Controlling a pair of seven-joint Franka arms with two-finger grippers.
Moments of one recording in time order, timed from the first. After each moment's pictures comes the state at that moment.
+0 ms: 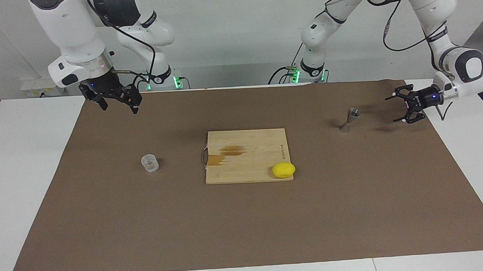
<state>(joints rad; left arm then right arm) 0.64 0.43 0.02 -1.91 -0.83 1.30 2.18 0.02 0.01 0.06 -1.59 -0.03 1.55 0.28</state>
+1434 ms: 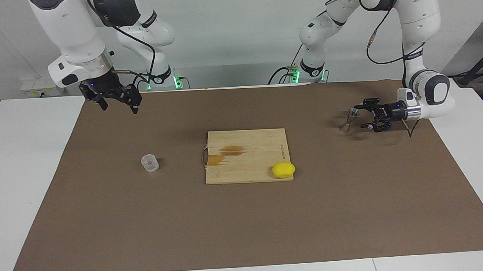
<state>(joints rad) 0.53 0.42 0.03 -2.06 -0.95 1.28 2.60 0.02 0.01 0.06 -1.59 -0.03 1.55 0.28</state>
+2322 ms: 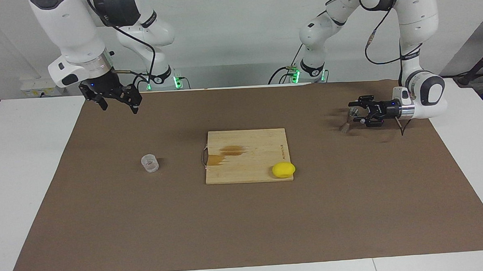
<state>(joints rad) 0.53 0.42 0.04 -2.07 -0.95 1.23 2.60 0.02 0.01 0.06 -1.59 -0.03 1.55 0.28</state>
